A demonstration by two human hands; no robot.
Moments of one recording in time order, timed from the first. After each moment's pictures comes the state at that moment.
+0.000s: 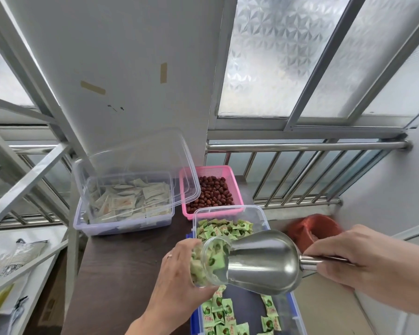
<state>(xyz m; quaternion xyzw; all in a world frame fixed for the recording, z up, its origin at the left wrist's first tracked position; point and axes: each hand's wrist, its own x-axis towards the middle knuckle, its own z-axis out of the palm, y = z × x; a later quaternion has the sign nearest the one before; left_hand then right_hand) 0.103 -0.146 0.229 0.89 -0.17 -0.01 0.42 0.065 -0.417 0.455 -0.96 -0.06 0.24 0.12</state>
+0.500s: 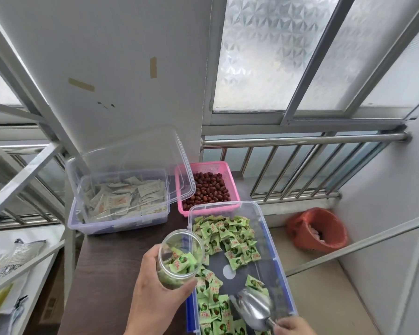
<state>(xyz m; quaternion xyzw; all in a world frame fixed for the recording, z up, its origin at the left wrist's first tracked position) 0.086 -0.126 0.219 0.83 0.01 -0.03 0.56 -0.007 -0.431 0.198 -0.79 0.24 0.42 0.37</state>
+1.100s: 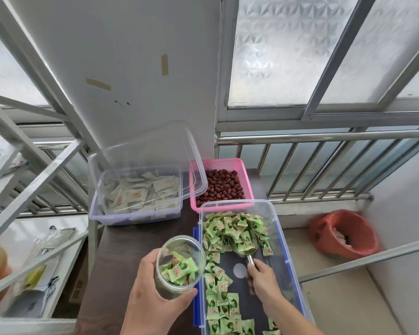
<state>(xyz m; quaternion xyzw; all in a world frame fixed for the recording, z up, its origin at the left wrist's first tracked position) 0.066 -0.118 0.232 0.86 0.03 -0.01 0.50 0.093 -0.381 0.118 -0.72 0.35 0.20 0.57</state>
